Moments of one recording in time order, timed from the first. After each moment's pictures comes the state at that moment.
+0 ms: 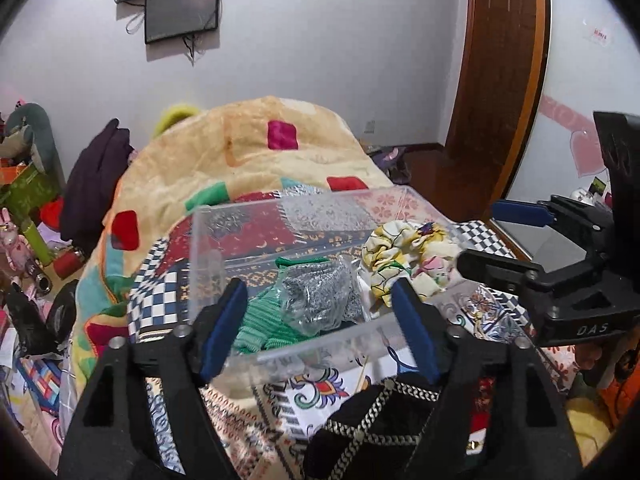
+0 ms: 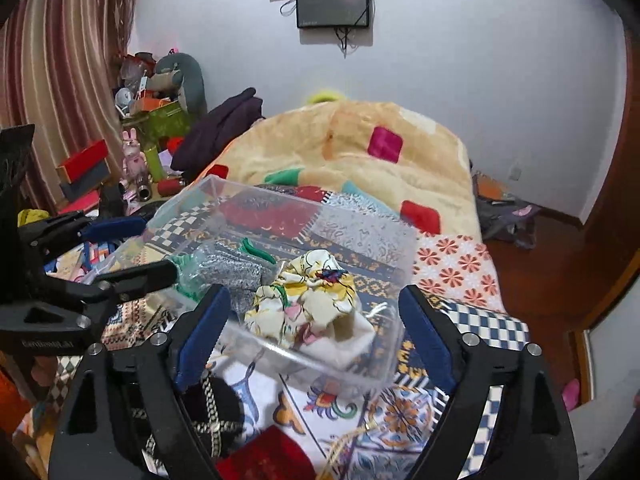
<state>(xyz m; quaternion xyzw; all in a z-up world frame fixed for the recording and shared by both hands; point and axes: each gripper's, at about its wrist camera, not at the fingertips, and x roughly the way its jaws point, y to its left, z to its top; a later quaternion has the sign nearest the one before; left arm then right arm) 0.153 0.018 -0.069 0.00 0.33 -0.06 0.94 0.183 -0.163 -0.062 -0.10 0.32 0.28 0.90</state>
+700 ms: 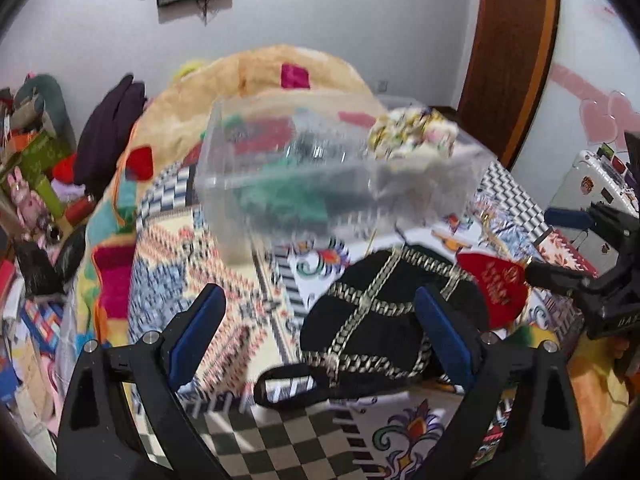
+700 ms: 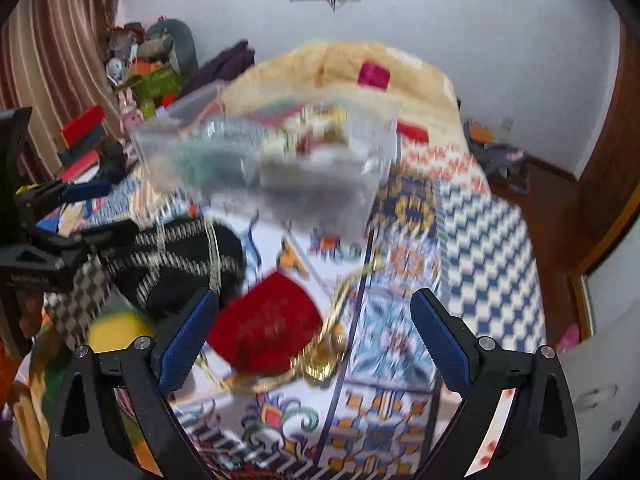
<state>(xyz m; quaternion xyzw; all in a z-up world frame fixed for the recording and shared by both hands) 0.093 0.019 -0.132 0.00 0.41 -0.04 0.91 0.128 -0.199 -0.128 -0.10 0.41 0.26 0.87</state>
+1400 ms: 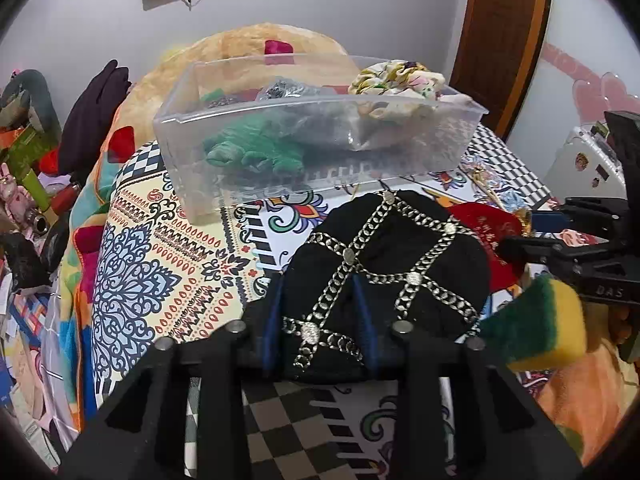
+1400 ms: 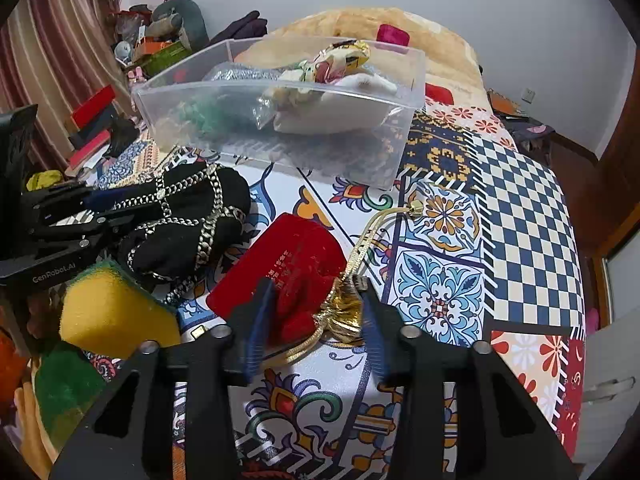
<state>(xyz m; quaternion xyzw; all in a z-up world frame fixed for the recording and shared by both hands) 0.085 0.002 -0.157 0.01 0.43 -0.06 0.90 0.126 -0.195 -0.151 -0.09 0.44 0.28 0.85</state>
